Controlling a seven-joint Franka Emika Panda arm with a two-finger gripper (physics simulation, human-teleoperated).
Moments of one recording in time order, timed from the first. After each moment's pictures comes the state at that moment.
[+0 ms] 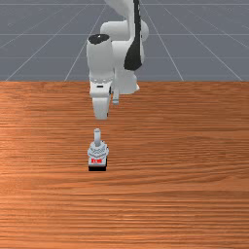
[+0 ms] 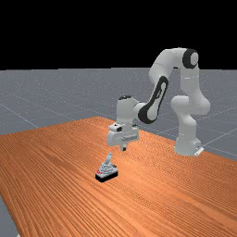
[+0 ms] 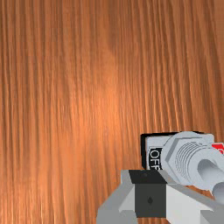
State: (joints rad) arm 0.09 0.21 -0.23 -2.37 0.16 2.62 -1.02
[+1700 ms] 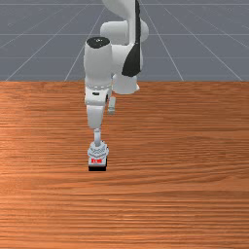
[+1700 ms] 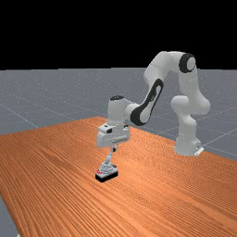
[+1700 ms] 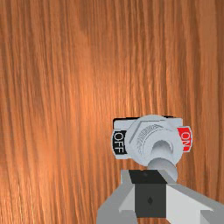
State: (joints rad) arm 0.12 0.34 -0.28 -2.16 0.06 2.53 -0.94
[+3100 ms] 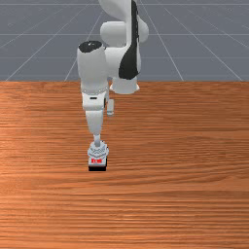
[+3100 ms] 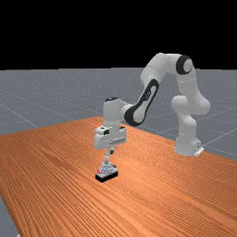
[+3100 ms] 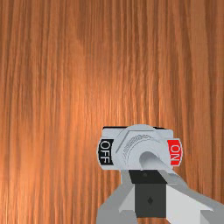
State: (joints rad) arm 0.04 0.39 -0.20 -2.08 0.19 2.50 -1.11
